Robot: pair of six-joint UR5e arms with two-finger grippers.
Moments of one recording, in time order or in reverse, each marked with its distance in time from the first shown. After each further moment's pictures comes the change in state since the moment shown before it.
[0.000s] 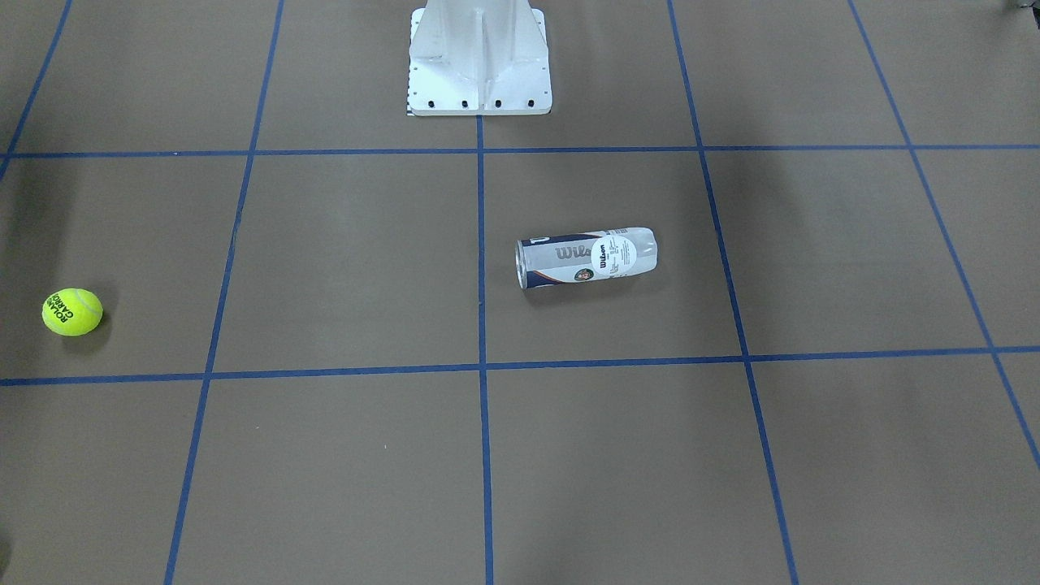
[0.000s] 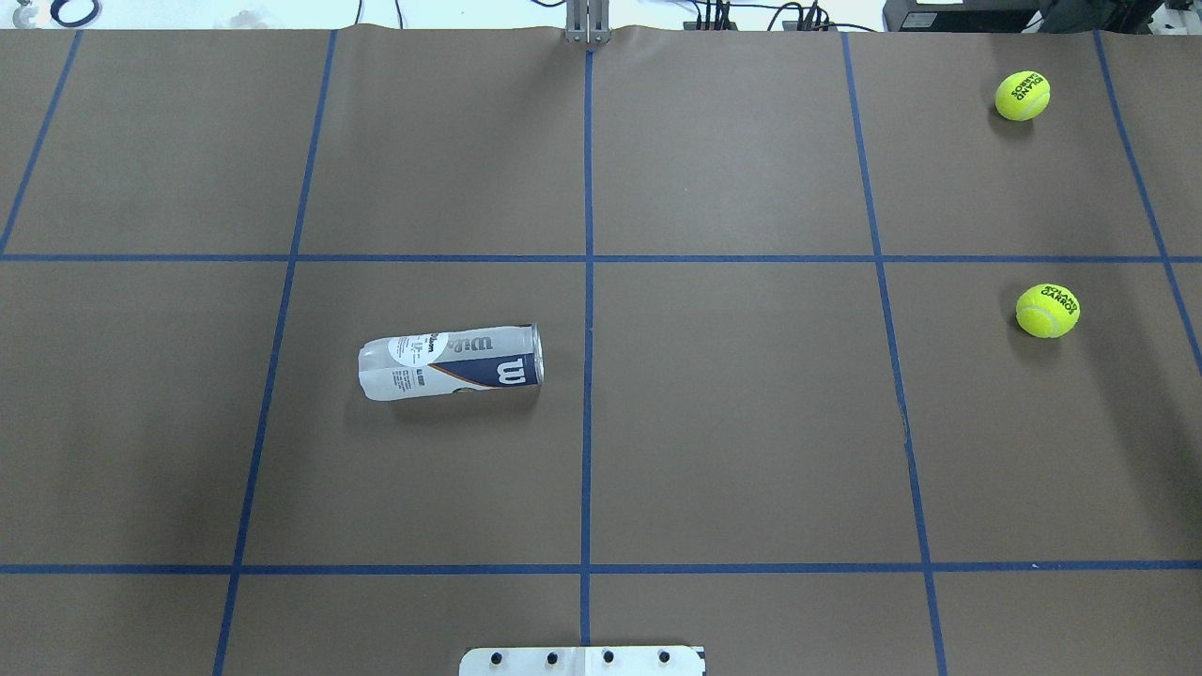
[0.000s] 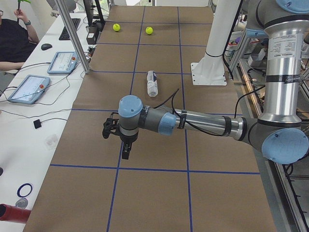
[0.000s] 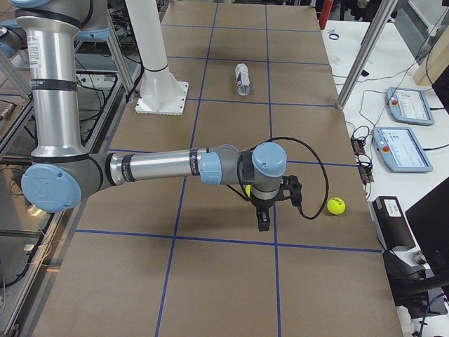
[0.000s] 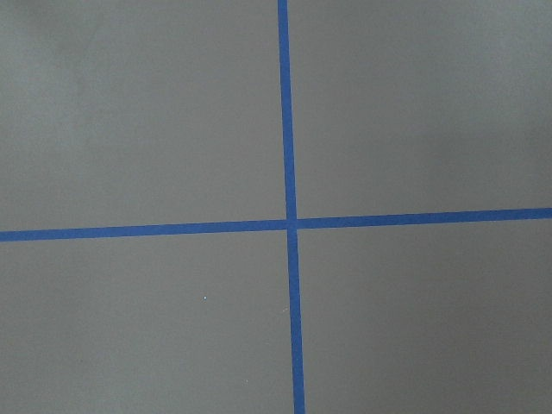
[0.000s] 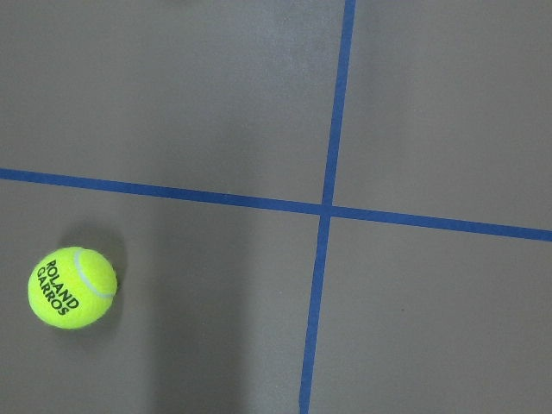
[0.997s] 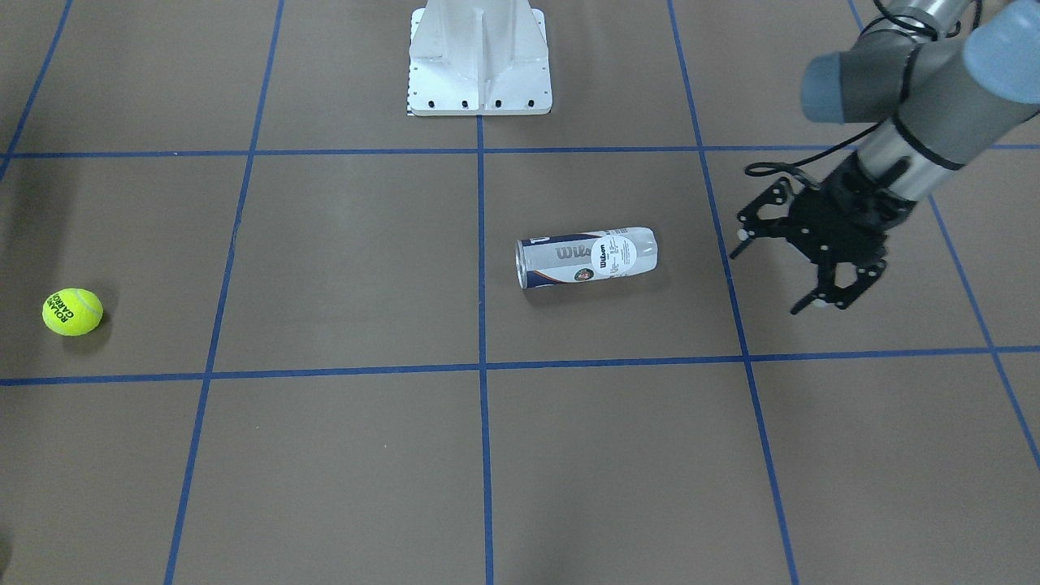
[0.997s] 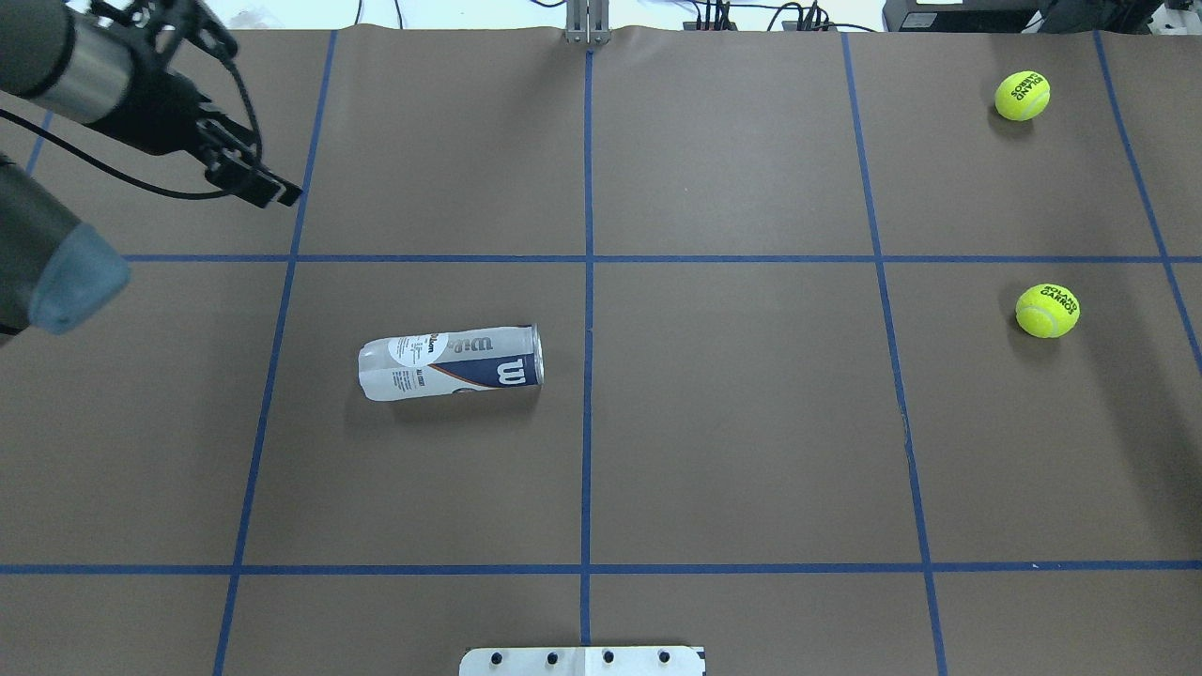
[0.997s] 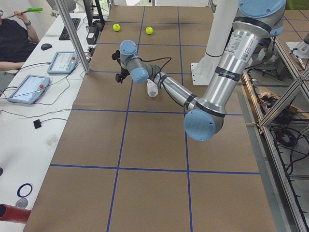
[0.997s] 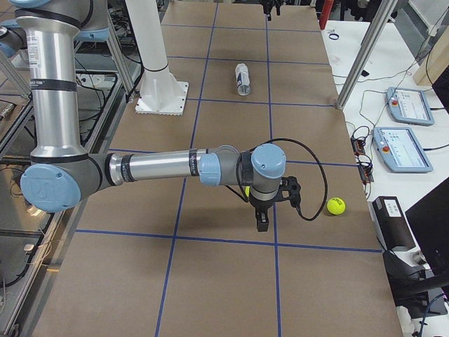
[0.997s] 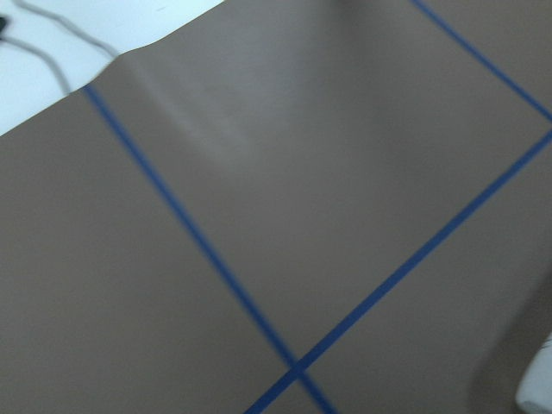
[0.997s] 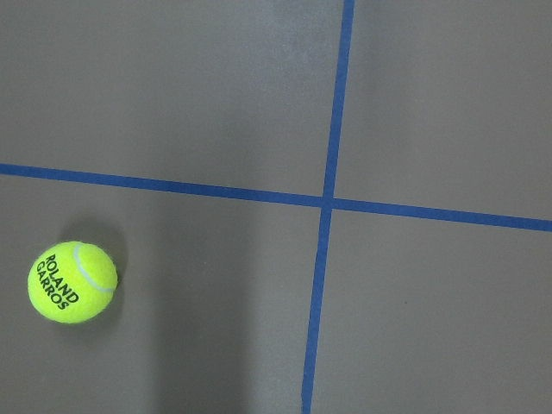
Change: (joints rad) left arm 0.542 -0.458 0.003 -0.219 0.026 0.016; right arm 0.000 -0.005 0.000 -0.004 0.008 0.000
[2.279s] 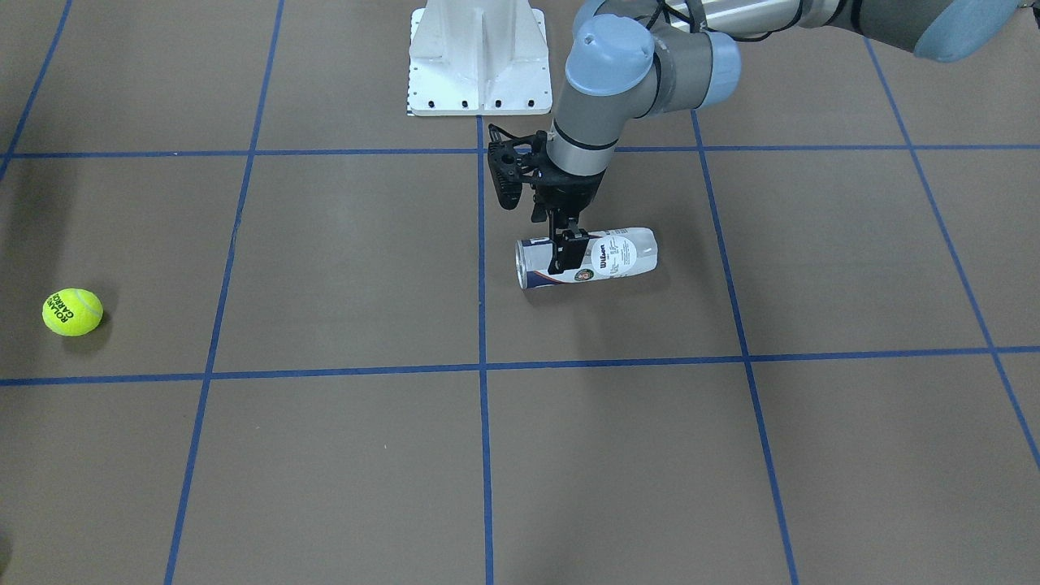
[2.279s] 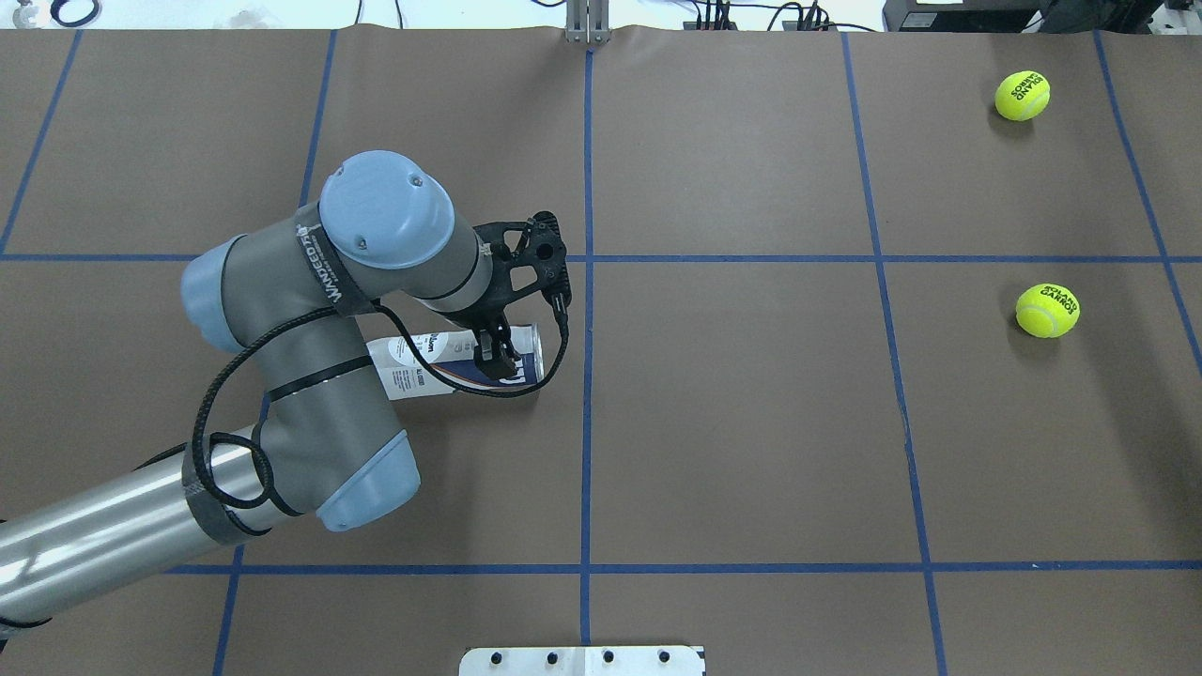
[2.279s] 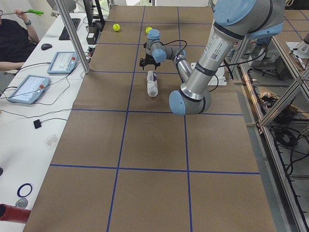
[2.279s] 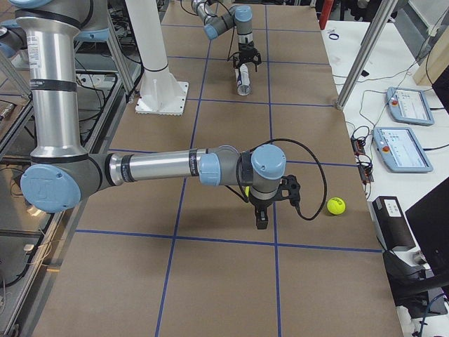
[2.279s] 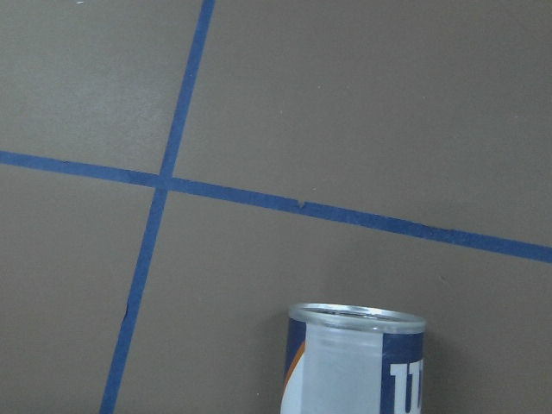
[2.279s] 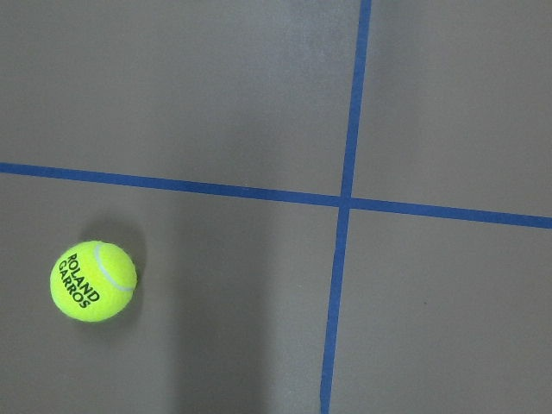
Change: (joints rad) left arm 0.418 -0.252 0.072 0.271 0.400 0.306; right arm 0.000 -0.001 0.001 -0.005 0.038 0.000
